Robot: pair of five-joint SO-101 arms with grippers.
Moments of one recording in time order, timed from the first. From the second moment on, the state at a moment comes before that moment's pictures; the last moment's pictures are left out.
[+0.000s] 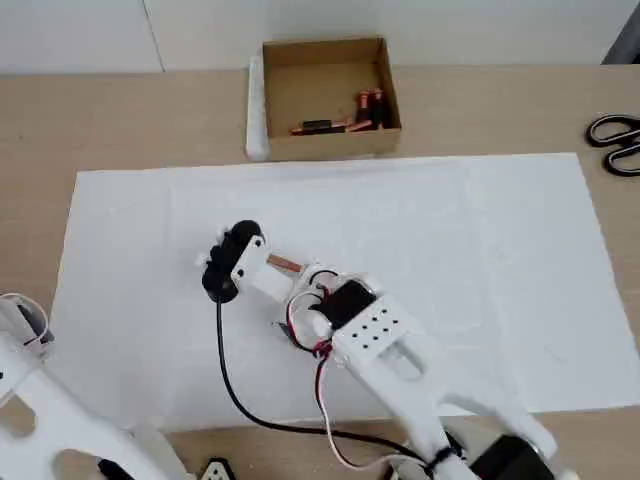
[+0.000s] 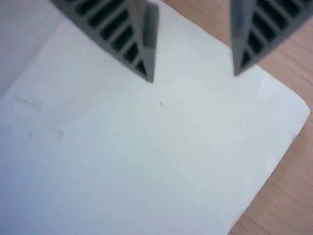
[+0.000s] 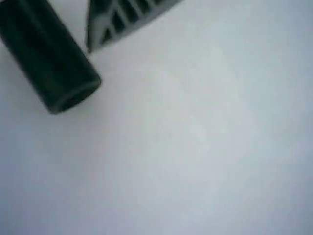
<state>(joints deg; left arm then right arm) -53.5 -37.3 26.2 97.3 -5.1 -43.7 -20.7 41.8 53.0 21.0</state>
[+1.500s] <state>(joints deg) -53.5 -37.3 26.2 97.3 -5.1 -34.5 -14.1 28.9 61.0 16.8</state>
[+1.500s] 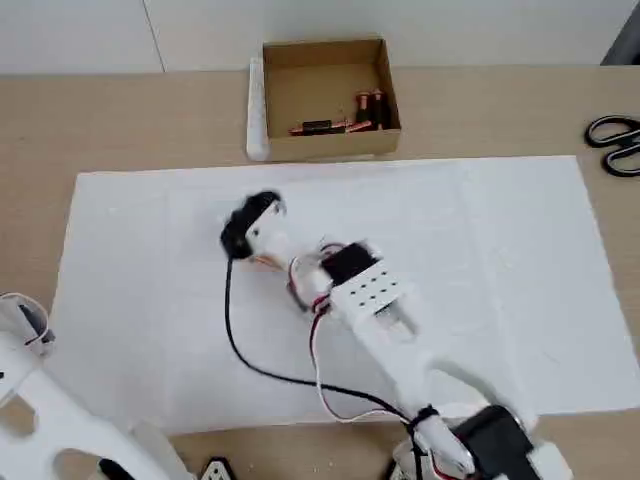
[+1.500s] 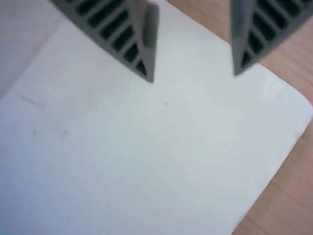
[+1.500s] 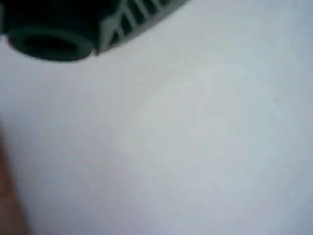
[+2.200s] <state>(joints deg) -53.5 -37.3 26.2 97.3 -5.1 -15.6 0.2 21.8 58.8 -0.9</state>
